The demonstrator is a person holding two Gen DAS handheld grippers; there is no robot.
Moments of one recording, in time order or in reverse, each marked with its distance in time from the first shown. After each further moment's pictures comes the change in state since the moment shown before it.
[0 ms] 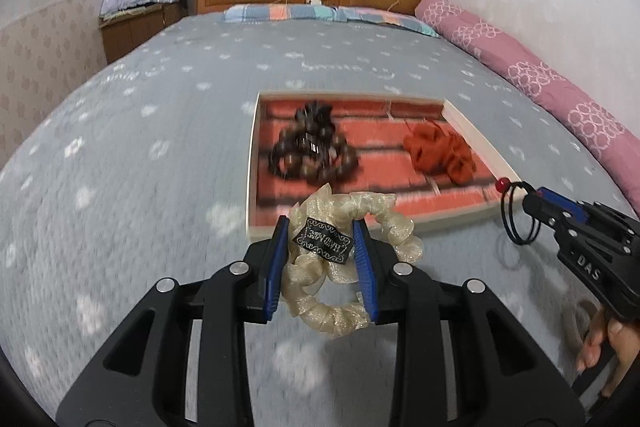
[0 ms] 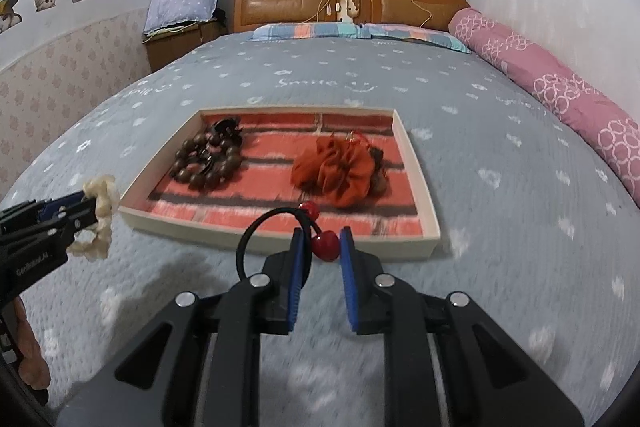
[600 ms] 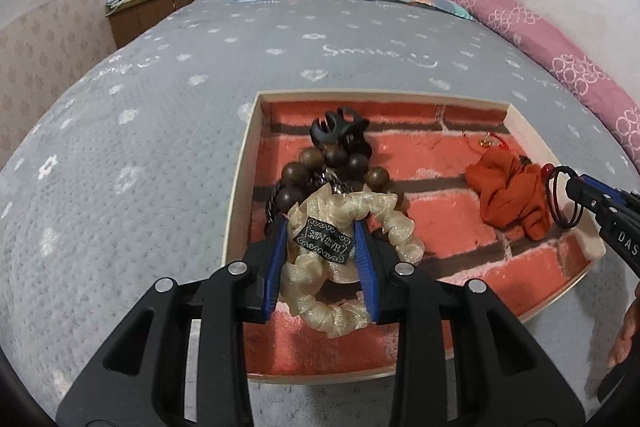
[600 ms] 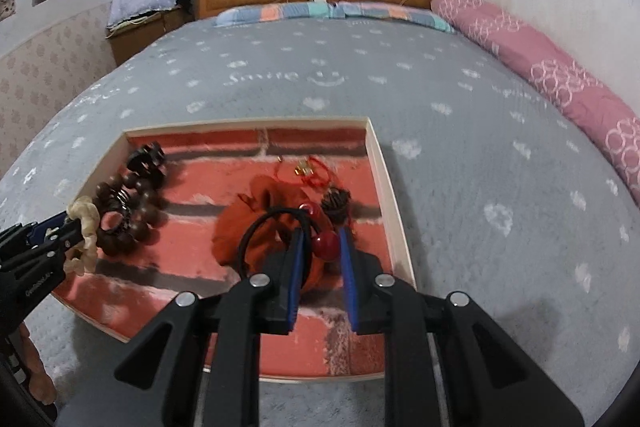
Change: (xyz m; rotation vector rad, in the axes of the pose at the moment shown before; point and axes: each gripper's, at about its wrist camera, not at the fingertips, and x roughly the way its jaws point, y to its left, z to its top) left arm 0.114 0.006 0.045 -0.021 0.088 0.082; right arm 0.099 -0.036 0.051 0.048 0.090 -0.072
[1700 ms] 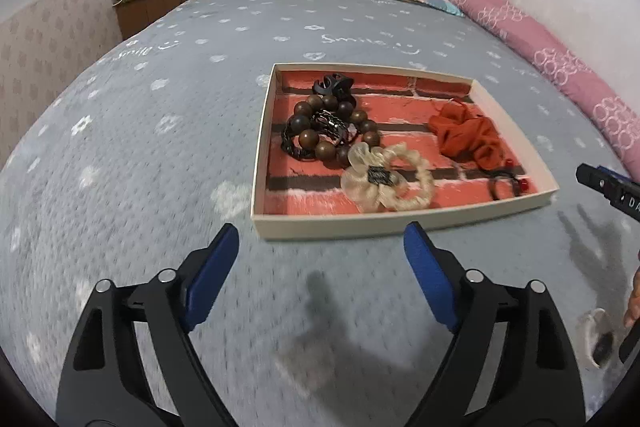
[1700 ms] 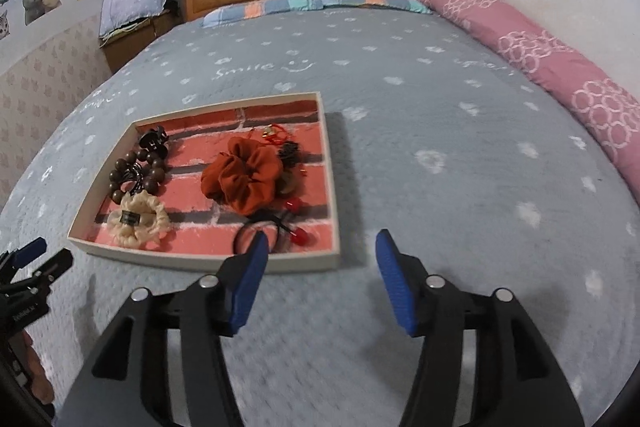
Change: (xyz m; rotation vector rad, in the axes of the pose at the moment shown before) left arm -0.098 0.005 -0.059 -0.026 0.012 -0.026; right arm -0.084 -0.051 -0.039 0.070 0.028 -0.007
